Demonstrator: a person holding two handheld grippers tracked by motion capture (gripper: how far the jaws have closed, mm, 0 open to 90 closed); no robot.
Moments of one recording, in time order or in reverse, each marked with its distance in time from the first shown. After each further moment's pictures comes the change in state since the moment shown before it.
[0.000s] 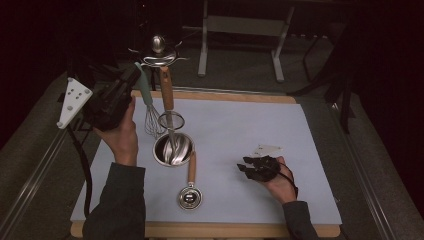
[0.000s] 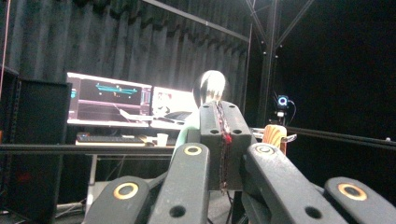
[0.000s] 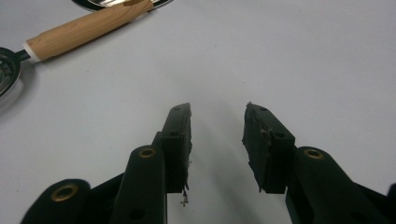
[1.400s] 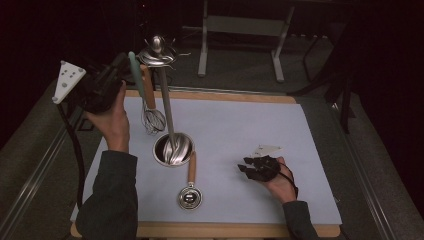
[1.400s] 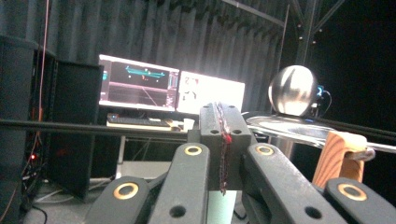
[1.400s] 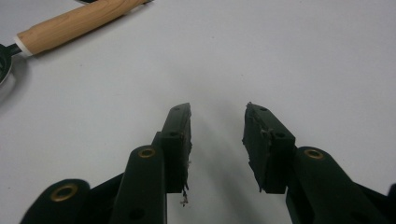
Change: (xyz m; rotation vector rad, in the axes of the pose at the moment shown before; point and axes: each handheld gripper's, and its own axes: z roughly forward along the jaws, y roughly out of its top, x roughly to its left) left arm 0.037 0.007 0.021 0.079 0.113 -0.025; right arm -0.004 -0.004 0.004 0.015 0.004 0.010
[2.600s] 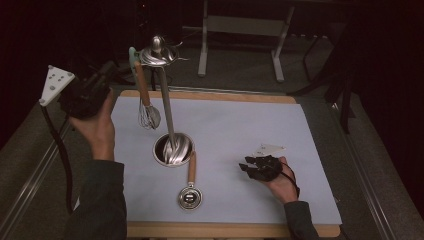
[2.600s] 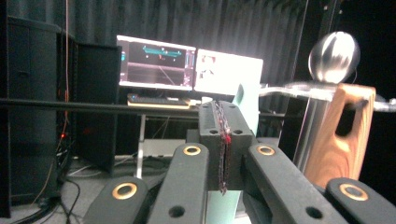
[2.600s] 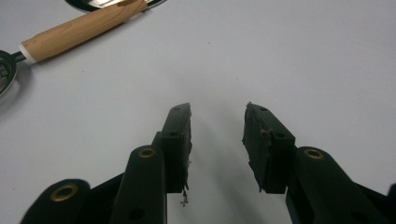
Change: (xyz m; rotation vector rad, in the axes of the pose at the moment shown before) left arm 0.020 -0.001 -0.024 0.111 0.059 0.052; right arm -0.002 0.000 -0.006 -0.020 -0.001 0.014
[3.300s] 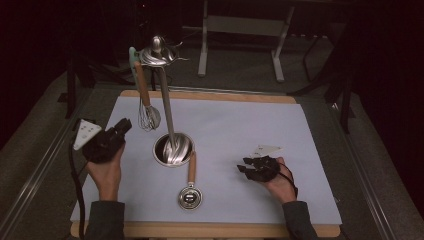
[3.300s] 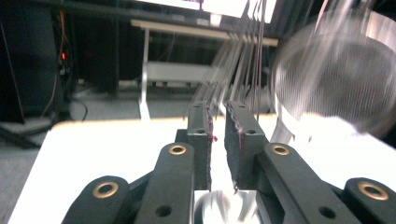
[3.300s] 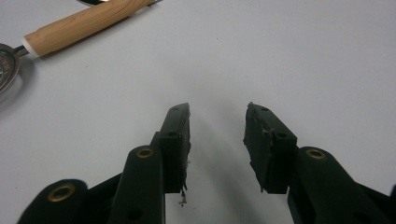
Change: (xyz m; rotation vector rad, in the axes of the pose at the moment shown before) left arm 0.010 -0.134 -0.035 0.292 0.027 -0.038; right arm 0.003 0.000 0.006 0.016 0.015 -0.013
